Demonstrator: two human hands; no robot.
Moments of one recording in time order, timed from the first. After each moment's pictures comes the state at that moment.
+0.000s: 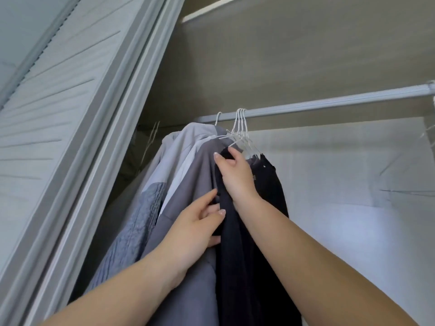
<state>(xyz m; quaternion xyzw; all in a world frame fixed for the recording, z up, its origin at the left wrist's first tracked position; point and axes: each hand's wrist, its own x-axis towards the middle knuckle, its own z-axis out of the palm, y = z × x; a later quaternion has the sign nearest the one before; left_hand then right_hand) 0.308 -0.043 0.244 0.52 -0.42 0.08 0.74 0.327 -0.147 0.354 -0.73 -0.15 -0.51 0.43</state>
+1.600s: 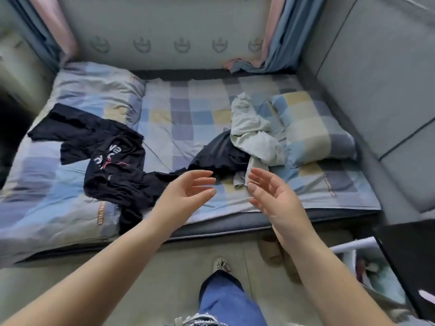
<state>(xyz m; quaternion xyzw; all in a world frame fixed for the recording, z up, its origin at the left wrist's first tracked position) -0.583 0.502 -0.241 0.39 0.63 0.50 0.46 -0.394 0.572 -0.229 -0.42 -0.55 0.64 0.34</state>
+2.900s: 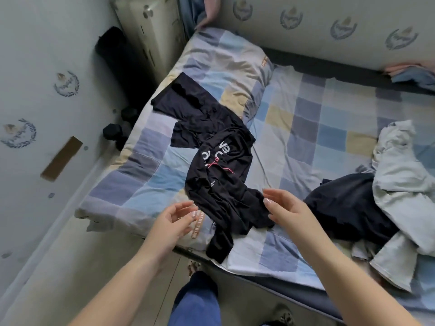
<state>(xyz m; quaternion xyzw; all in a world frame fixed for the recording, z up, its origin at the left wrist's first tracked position) -0.980 0.421 -0.370 -0.02 0.70 0.60 0.38 -0.839 0.637 -0.320 -0.39 -0.66 0.64 0.02</state>
